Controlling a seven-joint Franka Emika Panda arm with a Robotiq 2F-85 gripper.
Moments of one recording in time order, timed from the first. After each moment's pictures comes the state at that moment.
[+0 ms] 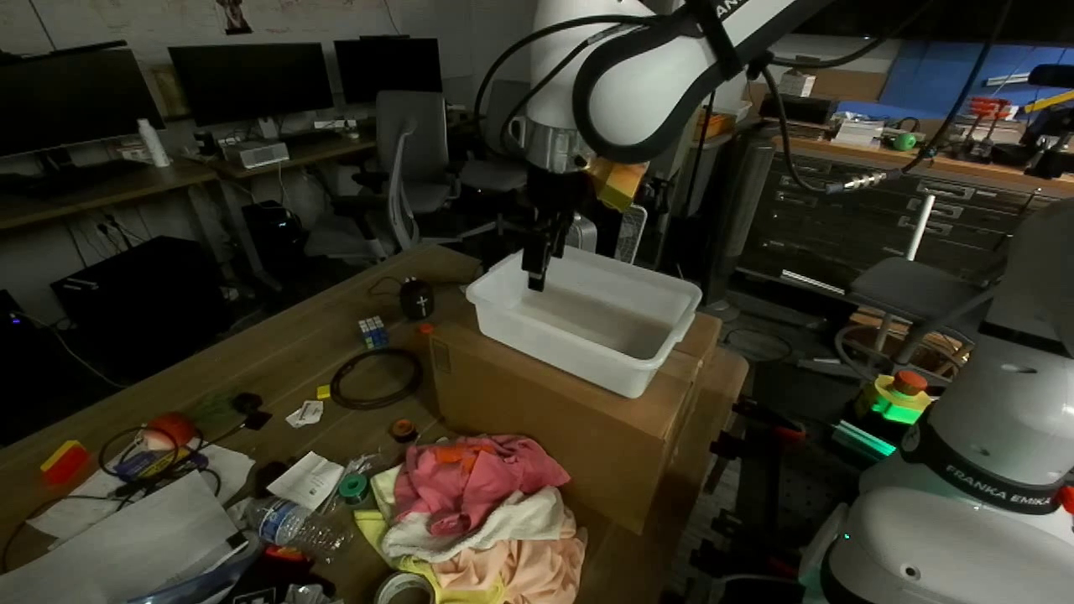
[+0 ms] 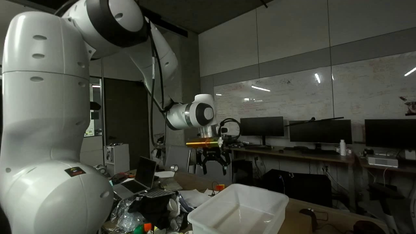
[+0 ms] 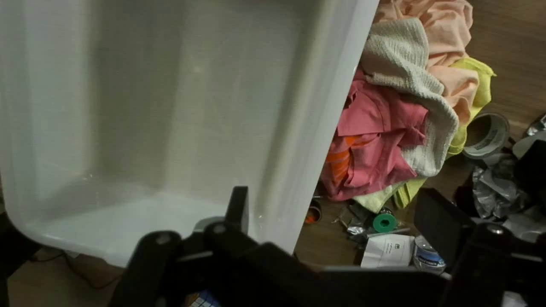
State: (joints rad) arm 0.01 0.01 0.03 -2.29 -0.12 2.39 -0.06
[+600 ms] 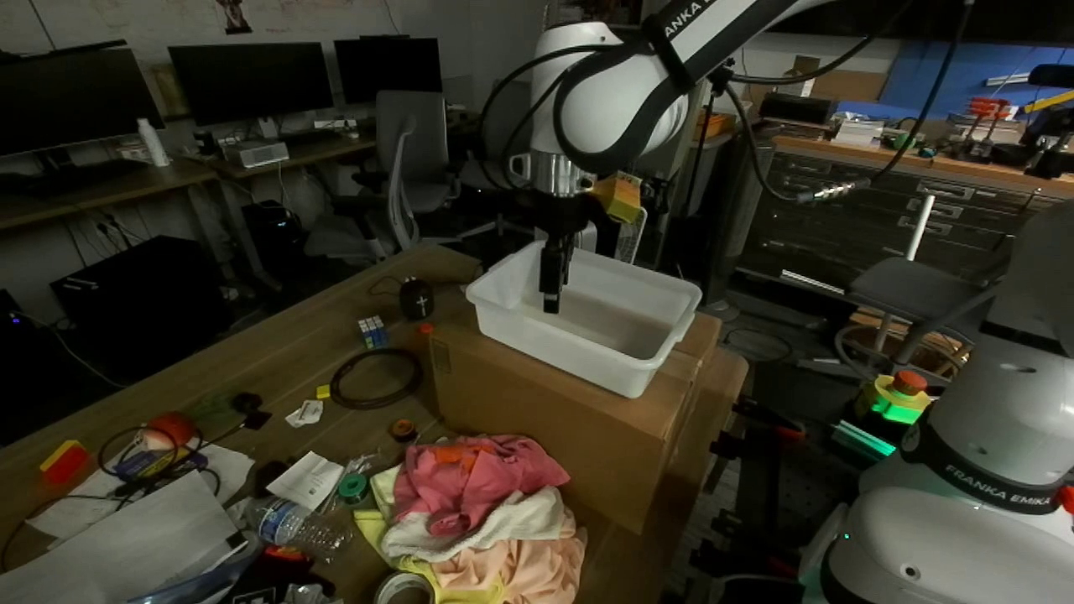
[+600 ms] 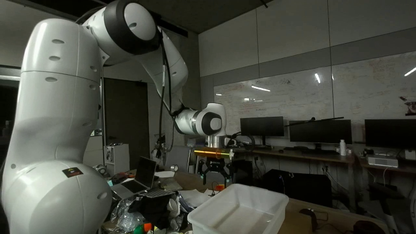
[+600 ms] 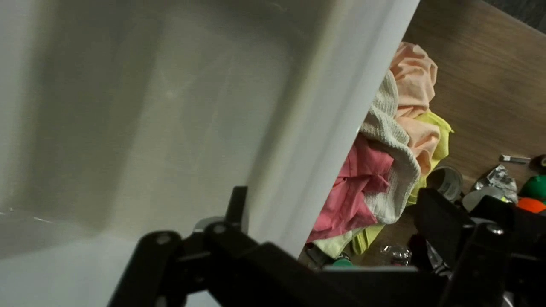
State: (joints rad) arm -0.02 0.10 0.01 -2.26 0.04 2.34 -0.36
